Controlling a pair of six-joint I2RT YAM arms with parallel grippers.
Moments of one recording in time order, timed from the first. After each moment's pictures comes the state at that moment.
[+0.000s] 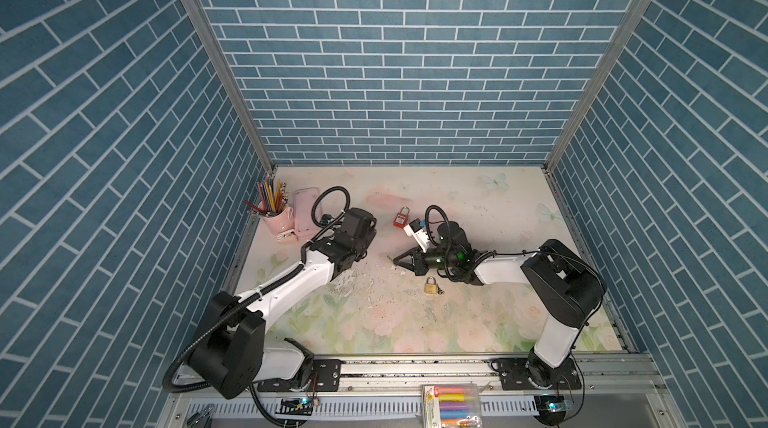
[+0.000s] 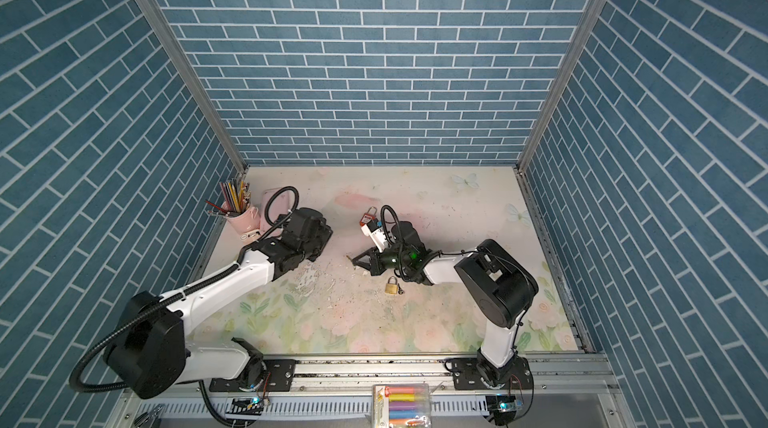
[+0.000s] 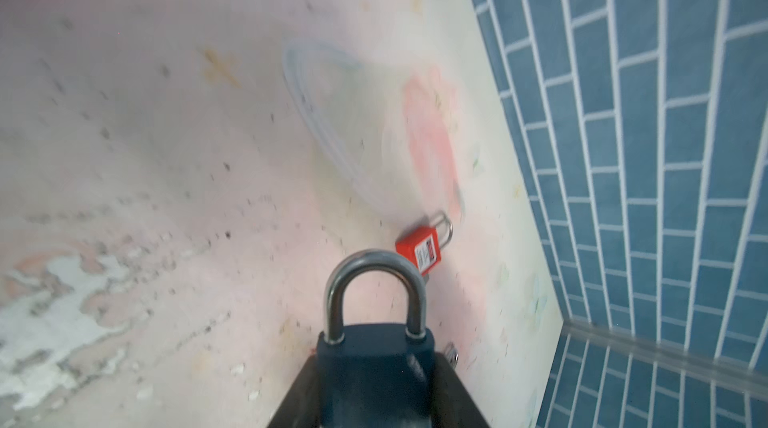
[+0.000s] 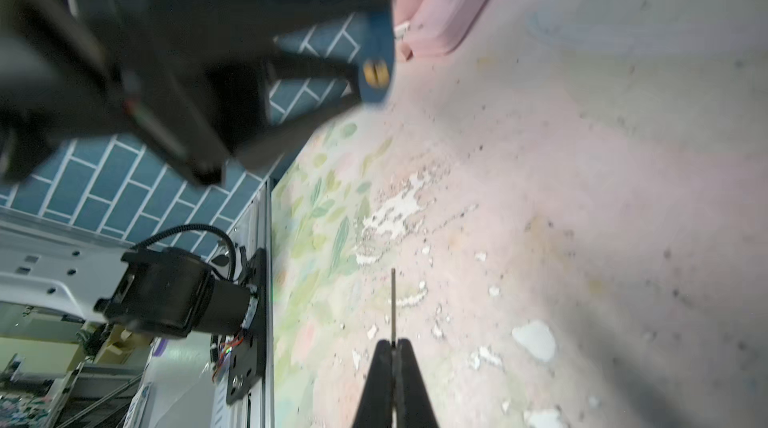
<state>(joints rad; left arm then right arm) -0.50 1.31 0.85 -0.27 -0.27 -1.42 0.76 1.77 0.75 0.53 -0.73 0.45</state>
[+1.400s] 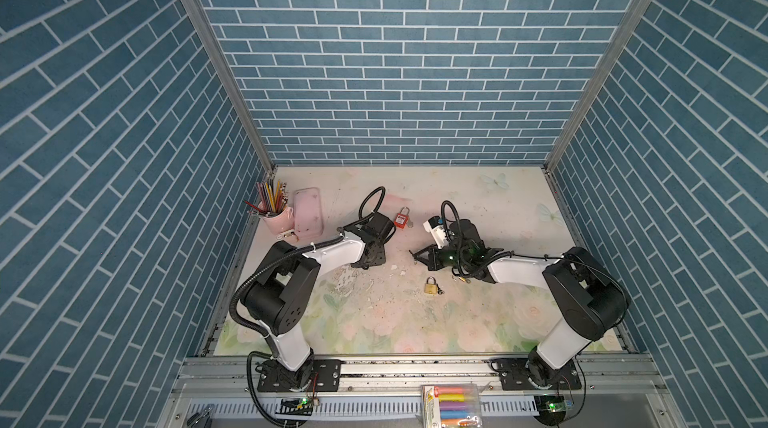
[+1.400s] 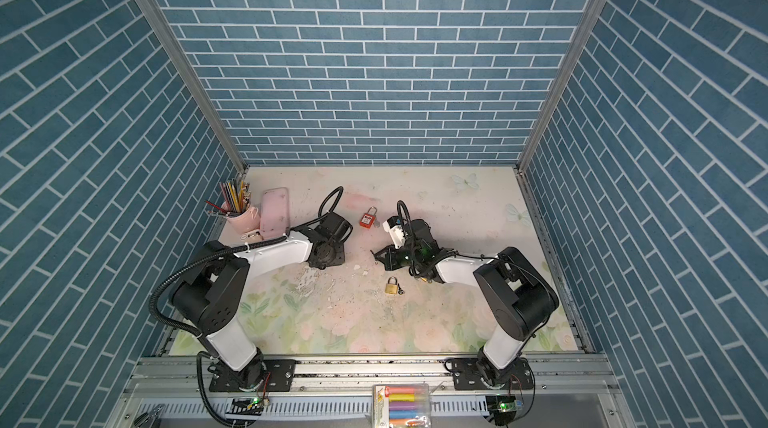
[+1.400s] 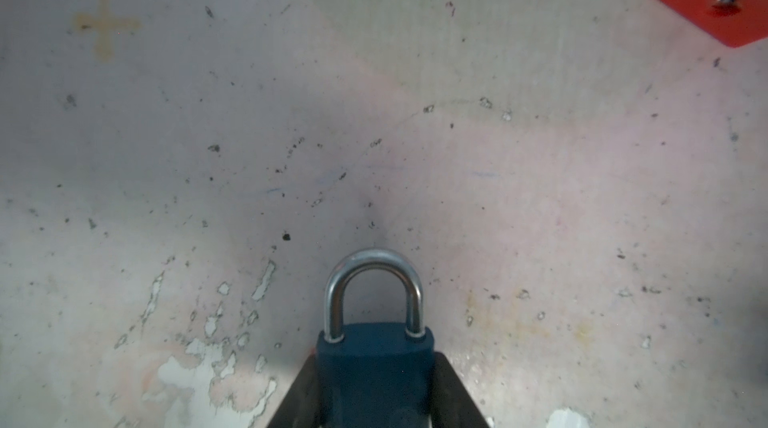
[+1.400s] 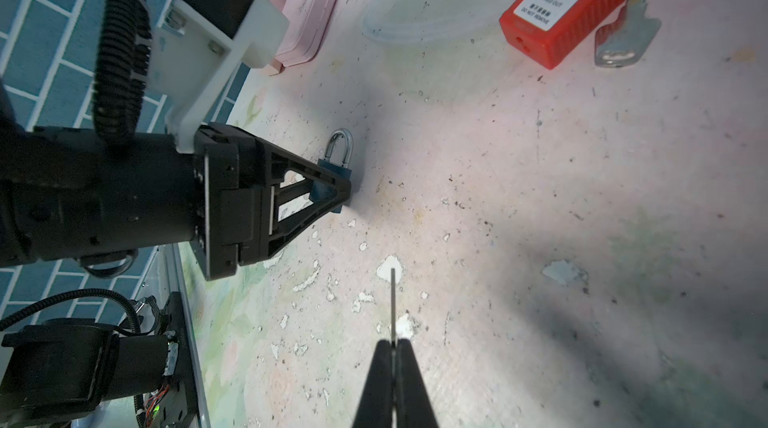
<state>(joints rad) -0.58 1.73 1.02 -0.54 -0.22 -0.69 0.67 1.67 0.75 0.28 -0.52 0.45</state>
